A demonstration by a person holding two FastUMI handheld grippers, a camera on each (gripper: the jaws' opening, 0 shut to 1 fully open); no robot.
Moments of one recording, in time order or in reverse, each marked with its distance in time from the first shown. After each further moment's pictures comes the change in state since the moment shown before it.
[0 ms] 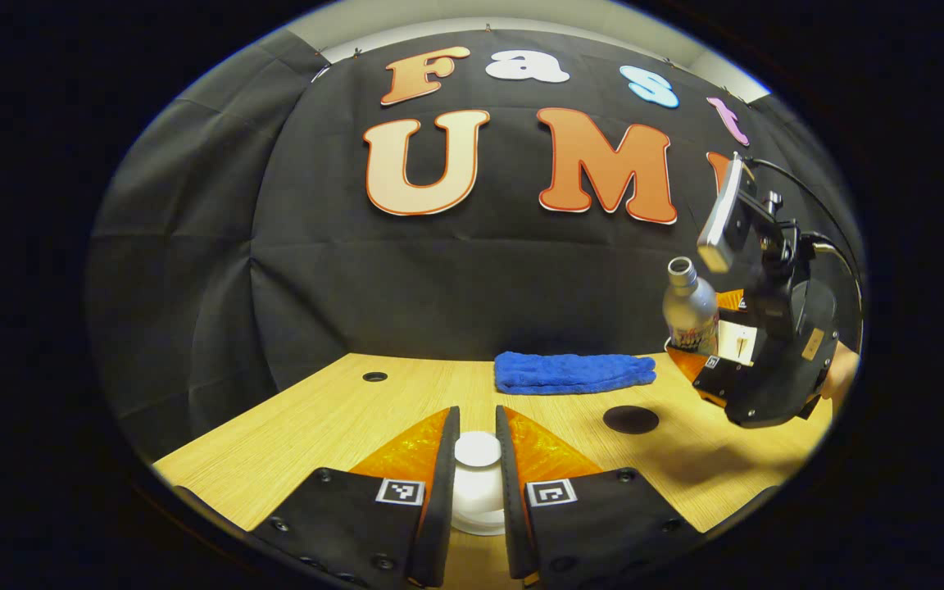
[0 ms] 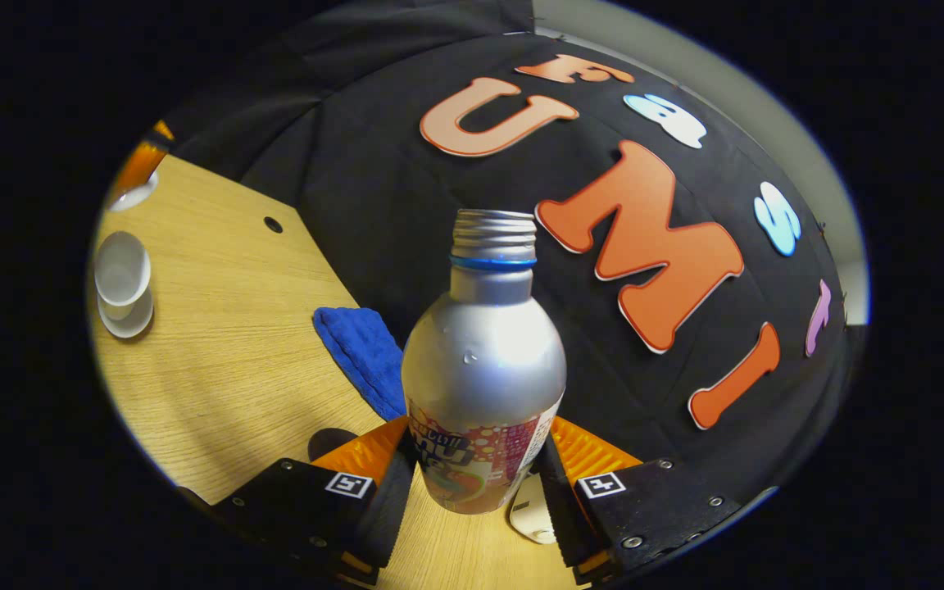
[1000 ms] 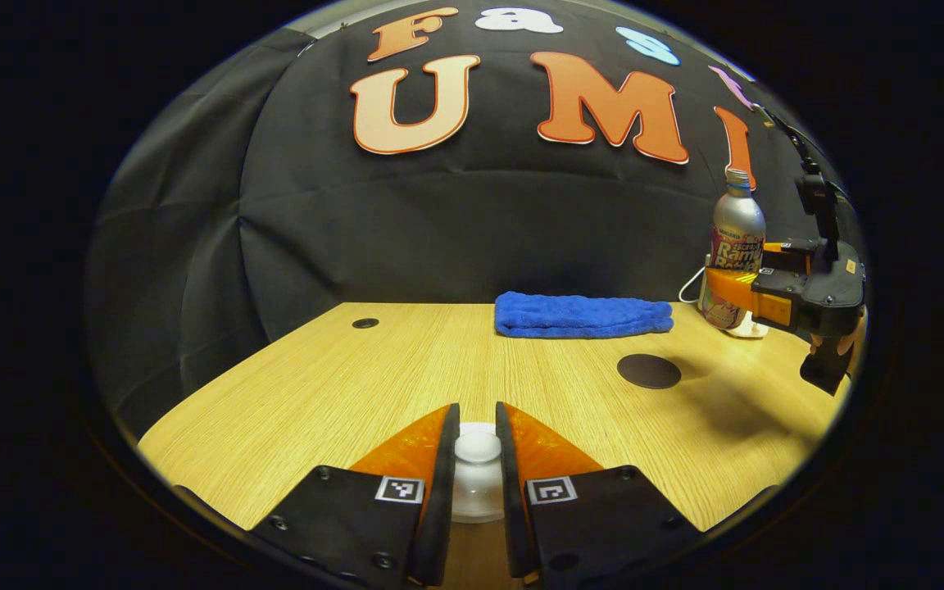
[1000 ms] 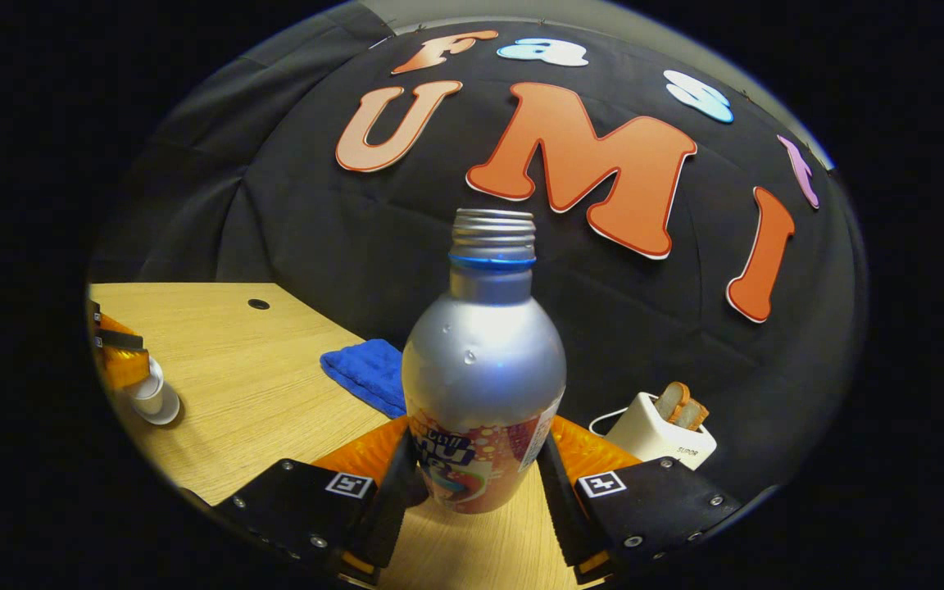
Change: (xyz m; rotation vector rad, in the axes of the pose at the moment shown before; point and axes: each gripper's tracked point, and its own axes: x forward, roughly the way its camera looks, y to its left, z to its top) left arm 0.029 -0.009 -0.066 0.016 0.181 0.041; right arm -0.001 -0.009 -0.022 0.392 0.017 0.105
